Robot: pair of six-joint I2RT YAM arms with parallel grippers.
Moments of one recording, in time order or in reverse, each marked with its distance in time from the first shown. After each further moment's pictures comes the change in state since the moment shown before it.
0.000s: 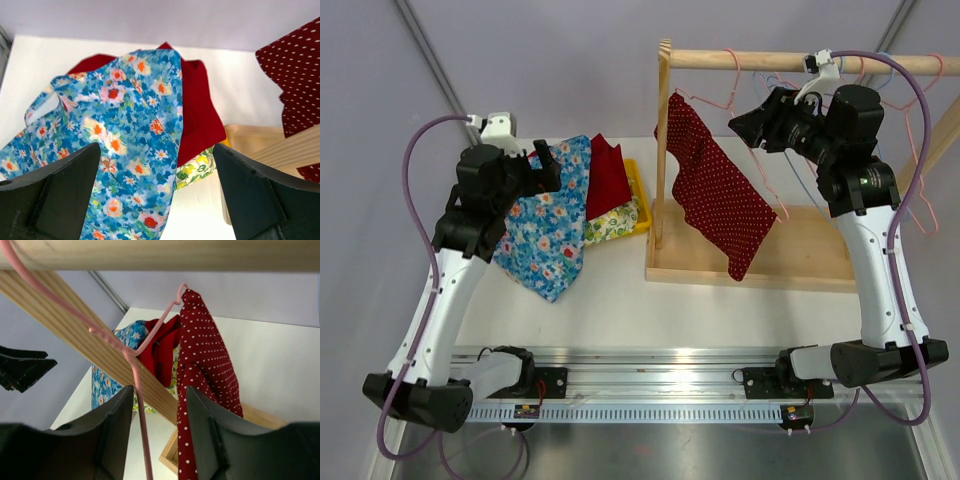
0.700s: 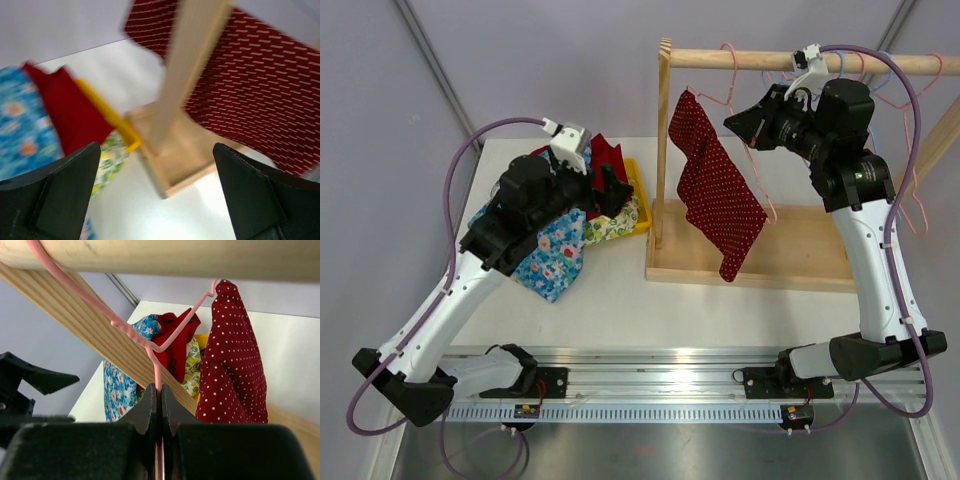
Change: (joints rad) left arm -0.341 -0.036 -0.020 0.070 0.120 0.012; right arm 0.073 0.034 0.052 -0.021 0.027 0.036
